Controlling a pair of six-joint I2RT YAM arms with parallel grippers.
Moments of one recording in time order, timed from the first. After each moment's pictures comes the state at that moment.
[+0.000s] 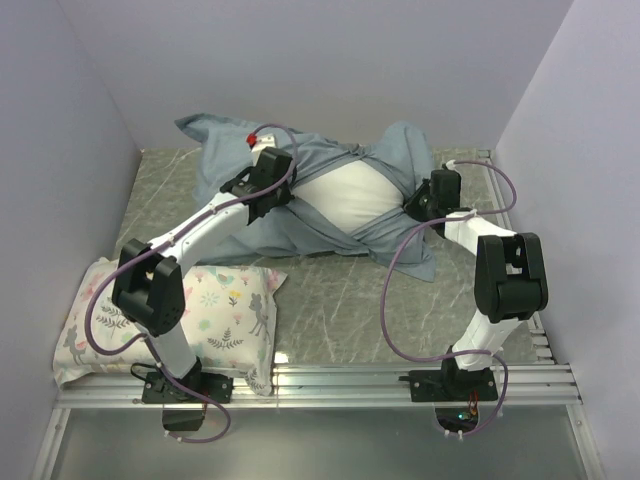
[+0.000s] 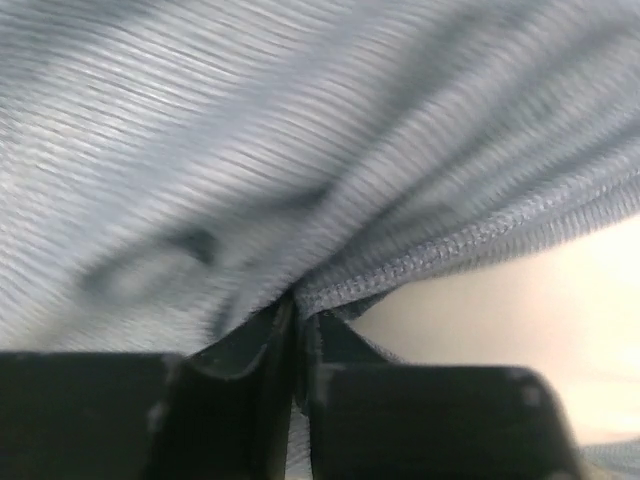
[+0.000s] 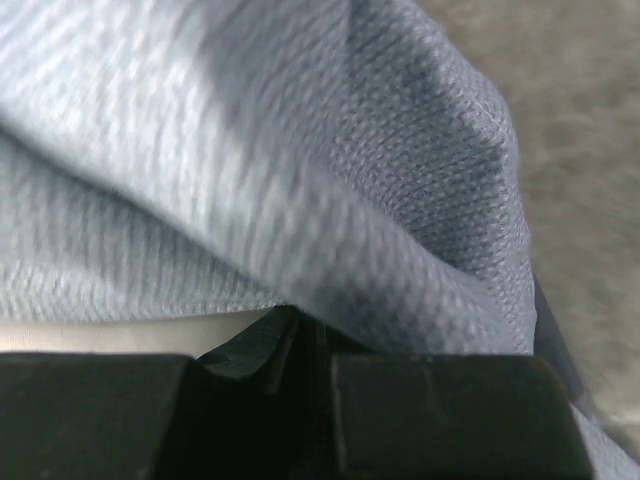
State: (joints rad) left arm -0.53 1.71 1.42 -0.39 -0.37 -0.63; right arm 0.07 1.75 1.04 0.04 -0.07 0.67
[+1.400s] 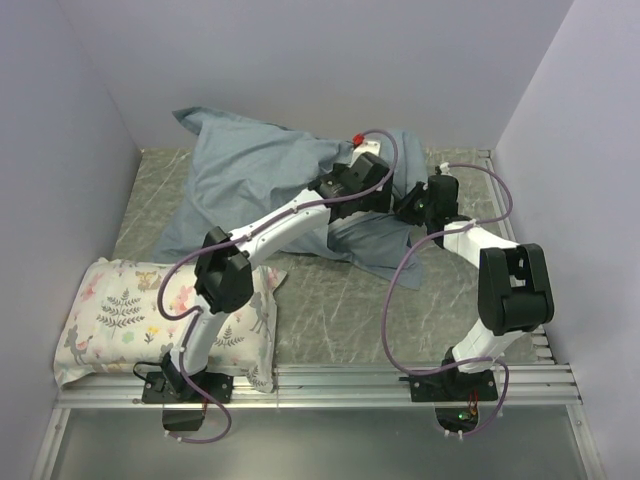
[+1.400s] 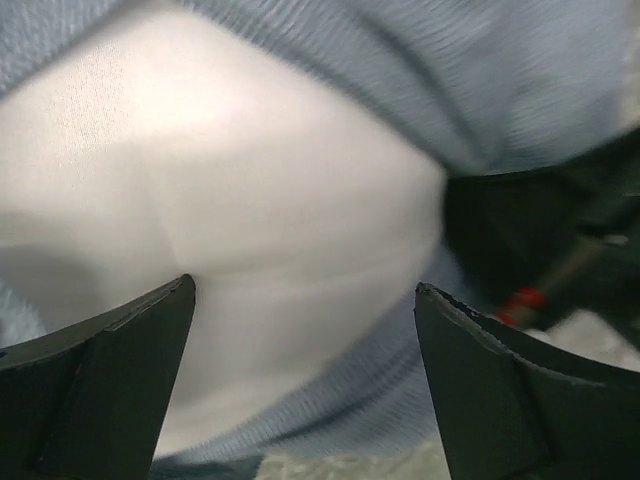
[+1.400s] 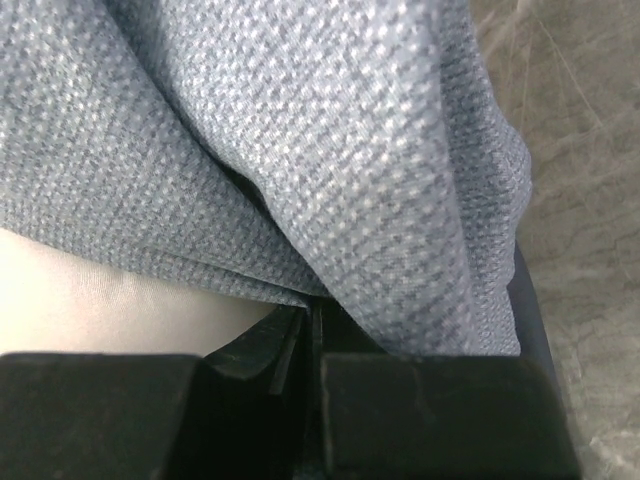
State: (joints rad) left arm -0.87 2.18 2.12 -0.61 -0.39 -0.51; right arm 0.11 1.66 0.93 0.16 -0.18 0.70
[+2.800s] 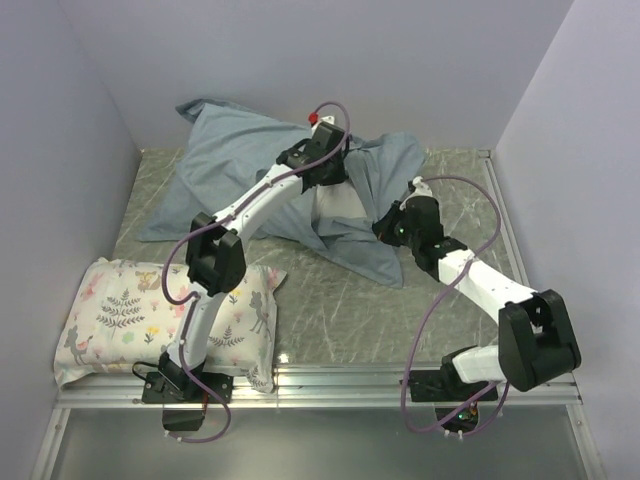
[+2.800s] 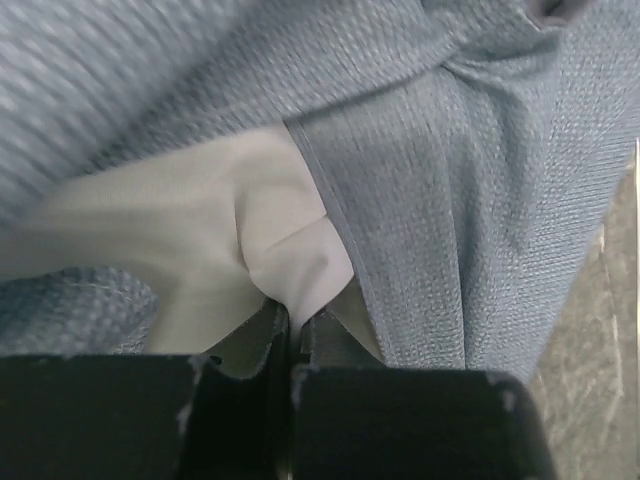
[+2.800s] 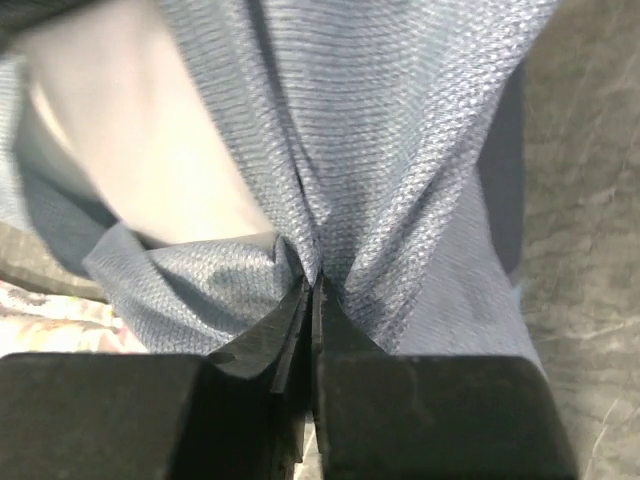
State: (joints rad) left arm -0.65 2.26 2.21 -0.61 -0.20 -0.64; right arm 0.35 1.34 0.77 0.04 -0.07 0.59
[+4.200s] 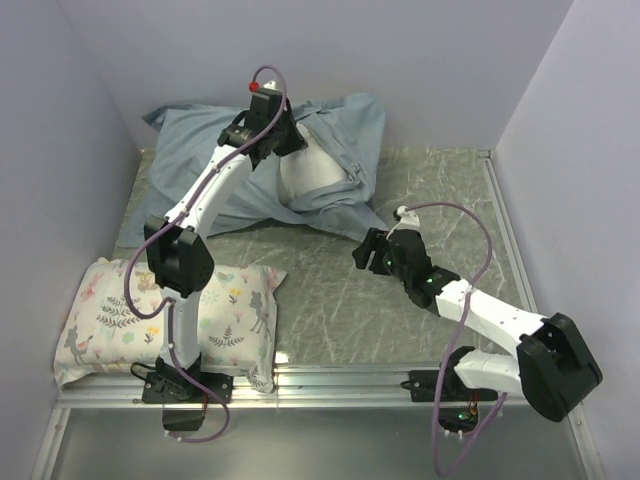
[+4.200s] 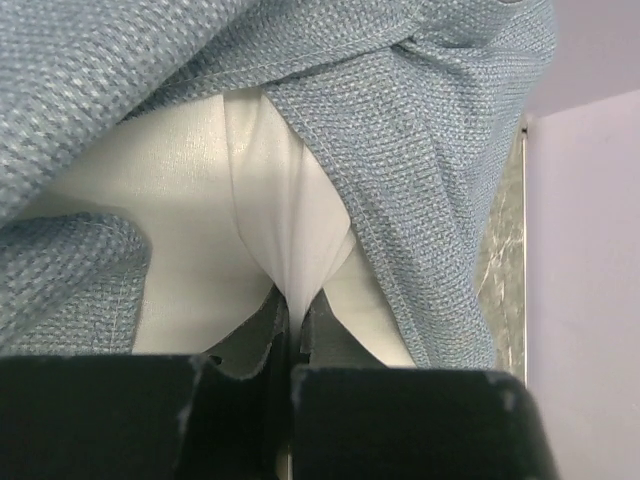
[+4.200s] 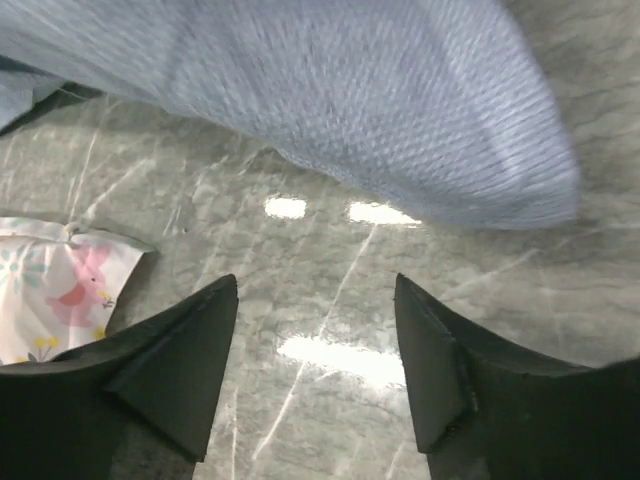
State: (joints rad) left arm -0.42 2.07 2.16 -0.61 0.00 -0.69; right arm 0.58 1.19 0.56 0.09 0.15 0.62
